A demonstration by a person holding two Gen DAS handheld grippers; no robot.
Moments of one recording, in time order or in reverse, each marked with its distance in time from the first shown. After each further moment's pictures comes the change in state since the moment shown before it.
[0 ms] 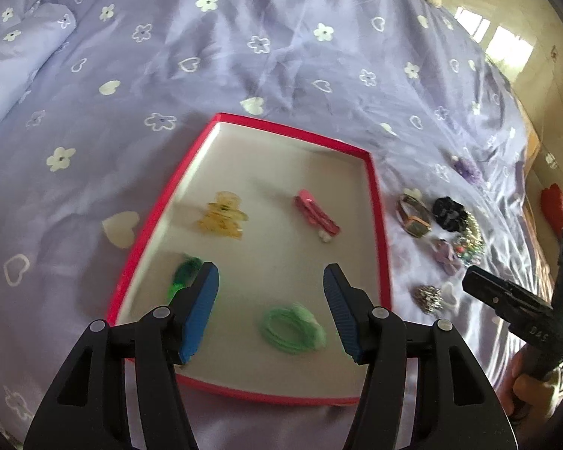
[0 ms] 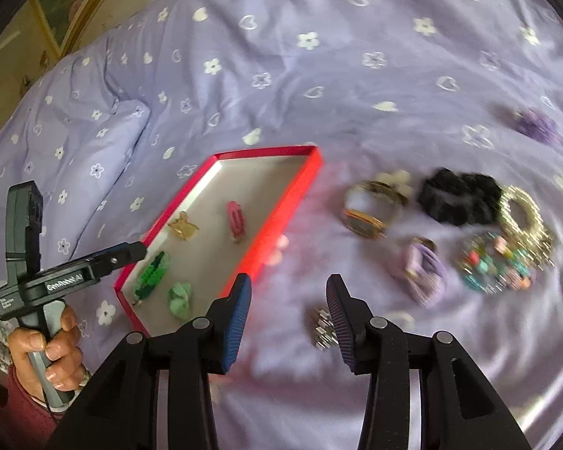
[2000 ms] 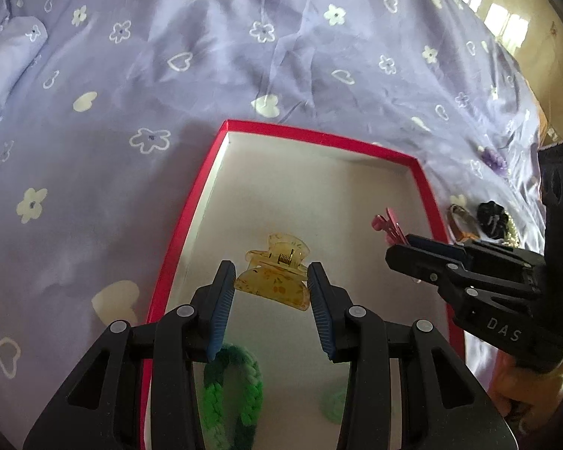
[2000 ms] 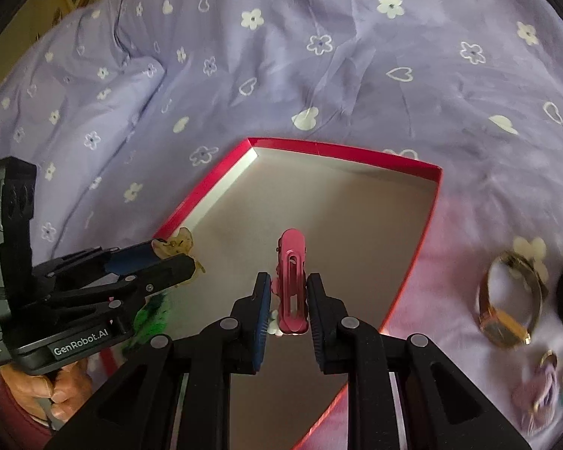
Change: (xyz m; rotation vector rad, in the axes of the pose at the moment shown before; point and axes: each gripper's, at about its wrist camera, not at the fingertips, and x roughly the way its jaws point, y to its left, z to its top) left arm 0.069 0.034 0.041 0.085 0.038 0.032; right arm 0.135 0.077 0.058 -0.165 0.121 0.041
